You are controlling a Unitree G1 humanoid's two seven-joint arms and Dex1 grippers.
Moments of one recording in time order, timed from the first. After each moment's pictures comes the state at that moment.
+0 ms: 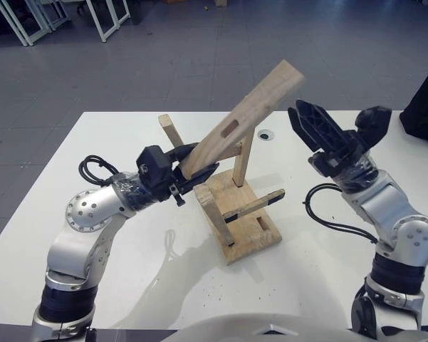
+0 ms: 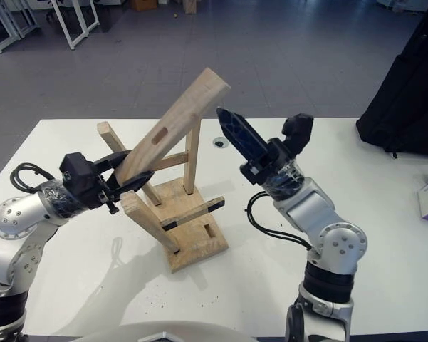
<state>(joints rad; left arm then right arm) -0.06 0.60 0.04 -0.55 -0.40 0.28 -0.73 -0.30 -0.21 -0.23 -0.41 1.62 0.79 0.12</state>
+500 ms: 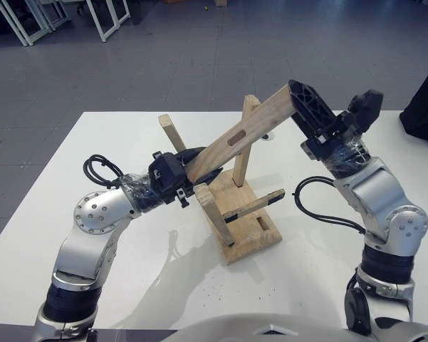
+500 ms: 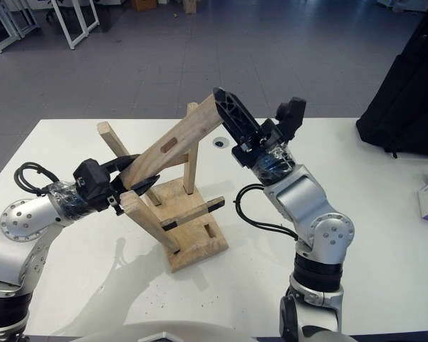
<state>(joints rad) -0.06 0.60 0.01 -0.56 -0.31 0.25 -0.72 -0.35 -0.21 -0.18 -0.39 1.68 0.69 -0.07</state>
